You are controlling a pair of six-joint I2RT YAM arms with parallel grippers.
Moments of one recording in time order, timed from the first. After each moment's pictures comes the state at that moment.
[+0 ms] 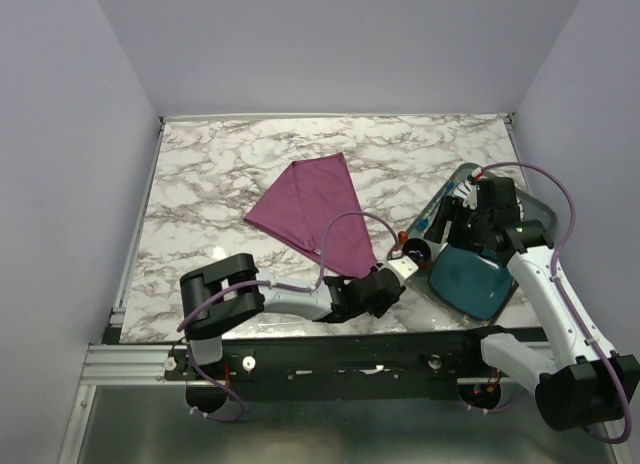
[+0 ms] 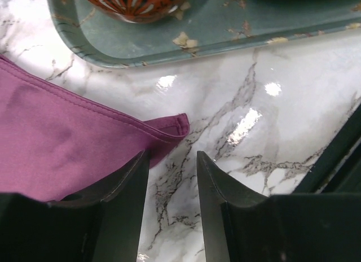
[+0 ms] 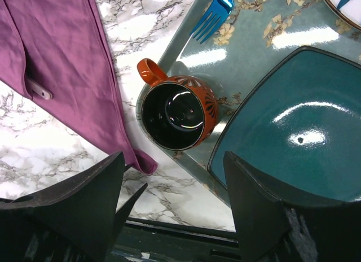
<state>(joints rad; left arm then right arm) -1.30 1.79 0.94 0.13 -0.28 -0.31 0.14 1.02 0.91 -0.78 -0.14 0.37</state>
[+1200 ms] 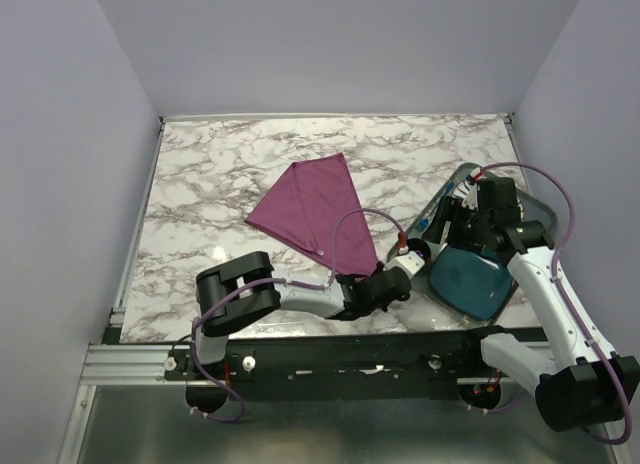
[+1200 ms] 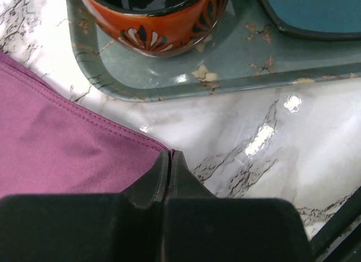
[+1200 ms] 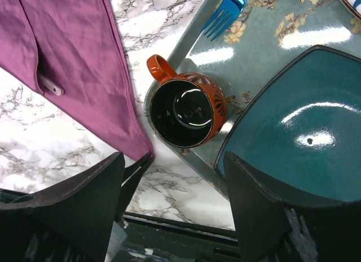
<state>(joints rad) -1.30 1.90 1.04 0.12 -0.40 -0.30 0.14 1.01 0.91 -0.78 -0.18 0.36</state>
